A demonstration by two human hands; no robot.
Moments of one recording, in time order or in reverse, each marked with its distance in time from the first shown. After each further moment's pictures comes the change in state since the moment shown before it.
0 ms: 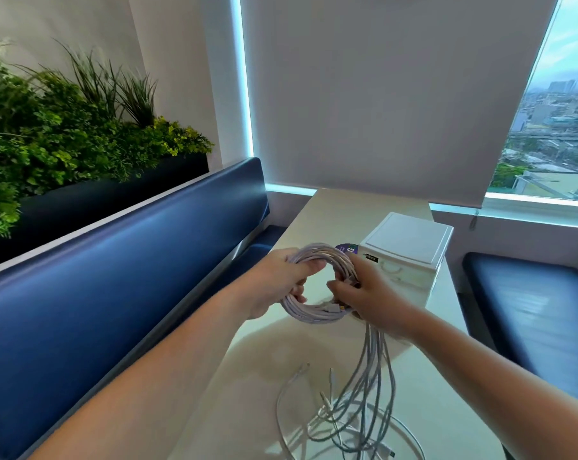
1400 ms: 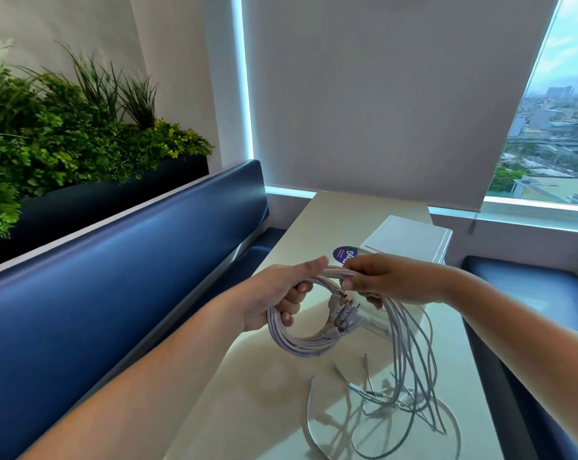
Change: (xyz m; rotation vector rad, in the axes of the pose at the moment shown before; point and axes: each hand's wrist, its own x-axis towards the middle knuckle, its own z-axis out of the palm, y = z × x) left_hand -0.015 -0.001 -0.005 -0.107 -0.173 -0.215; right_hand 0.019 -0.023 -0.058 -0.370 -0.542 0.029
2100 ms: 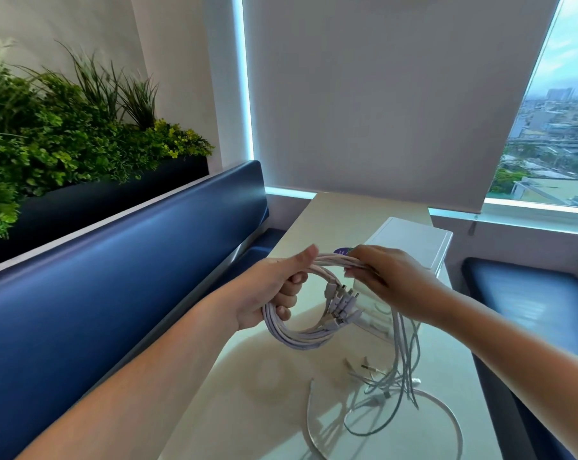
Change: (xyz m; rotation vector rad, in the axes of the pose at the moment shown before) left_hand -0.006 0.005 -0.005 -0.093 0.014 0.099; right_hand -0.004 0.012 0.016 -0.484 0.546 -0.227
